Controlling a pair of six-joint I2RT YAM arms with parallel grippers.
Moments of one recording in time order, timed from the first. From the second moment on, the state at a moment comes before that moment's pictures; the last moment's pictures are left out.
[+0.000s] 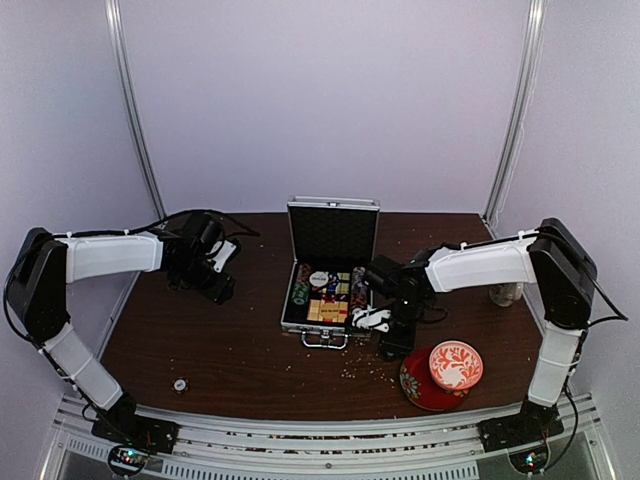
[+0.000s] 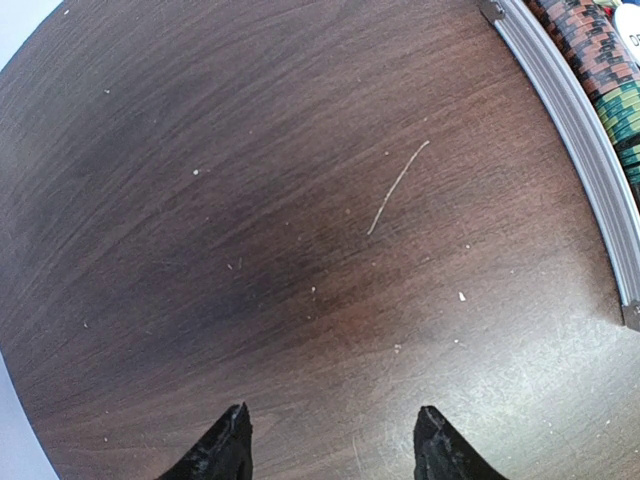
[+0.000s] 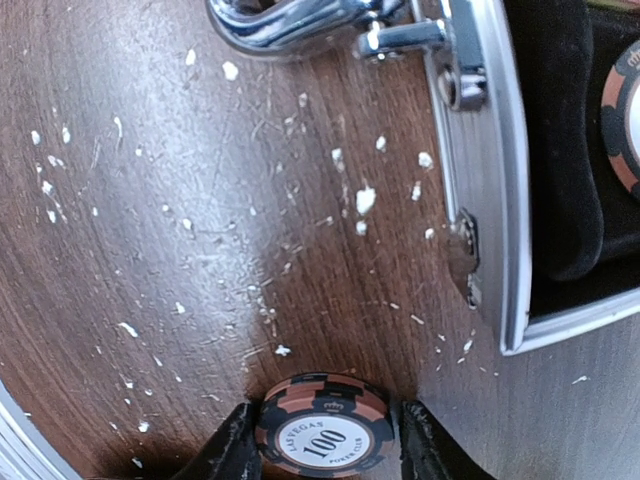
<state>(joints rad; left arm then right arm) -0.47 1.60 1.04 -0.50 -0.12 0.08 0.81 1.87 1.20 -0.80 -0.08 -0.46</state>
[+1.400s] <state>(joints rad) -0.47 1.62 1.04 -0.51 -0.11 0.08 0.85 1.88 1.45 -0.89 -0.05 -0.44</state>
